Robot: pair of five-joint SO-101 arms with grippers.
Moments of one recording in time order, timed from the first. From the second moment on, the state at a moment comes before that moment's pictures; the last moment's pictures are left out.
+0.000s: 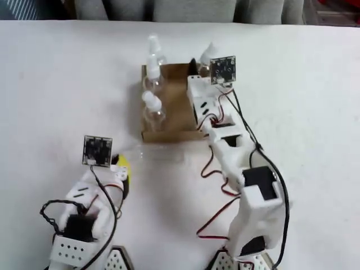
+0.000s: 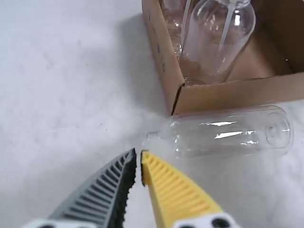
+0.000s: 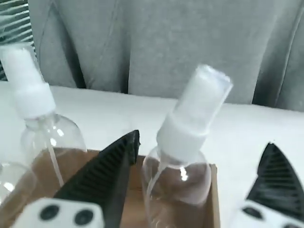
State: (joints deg) left arm 5.6 -99.3 97.3 50.2 8.0; right arm -13.4 16.7 32.0 -33.7 -0.7
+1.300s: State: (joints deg) left arm 5.6 -99.3 97.3 50.2 8.0; right arm -3.8 -51.7 48.9 21.5 -0.7
